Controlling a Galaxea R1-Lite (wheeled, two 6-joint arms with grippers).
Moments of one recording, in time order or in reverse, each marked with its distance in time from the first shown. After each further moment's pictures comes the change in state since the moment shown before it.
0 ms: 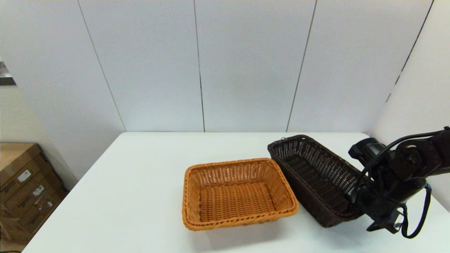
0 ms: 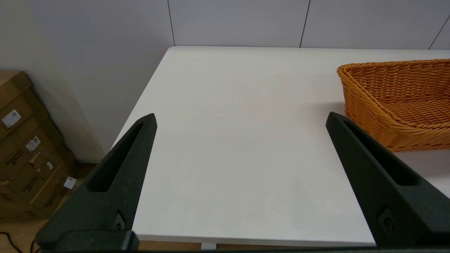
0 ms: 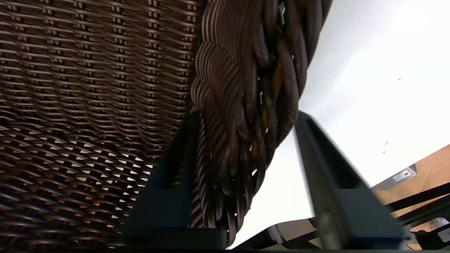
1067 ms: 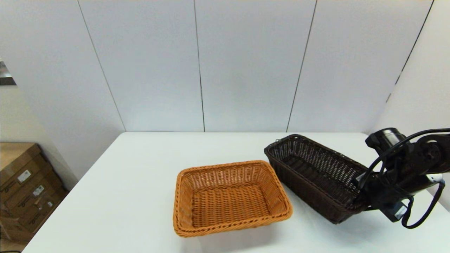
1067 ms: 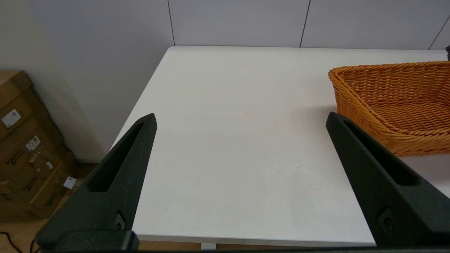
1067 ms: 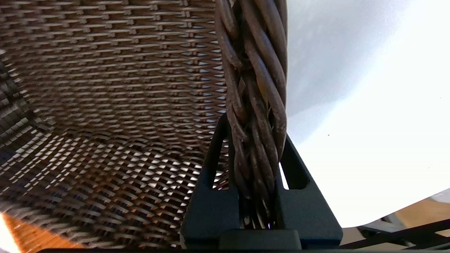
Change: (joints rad) left arm 0.000 0.000 0.000 0.000 0.000 -0.002; right arm -0.092 -0.048 -0.003 -0.093 0.099 0.043
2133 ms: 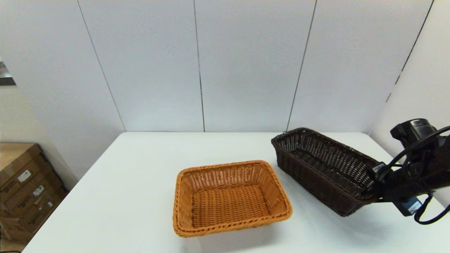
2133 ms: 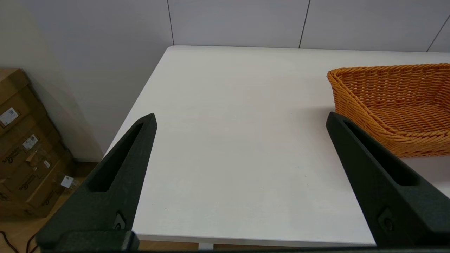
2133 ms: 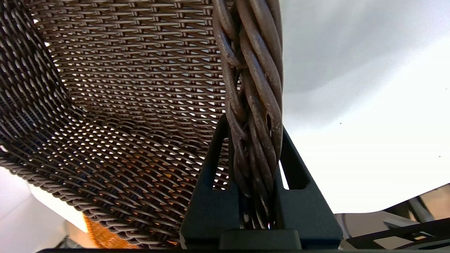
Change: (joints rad) left arm 0.001 0.000 0.000 0.000 0.000 -0.010; right arm -0.089 -0.105 0.007 -0.005 0.111 0.000
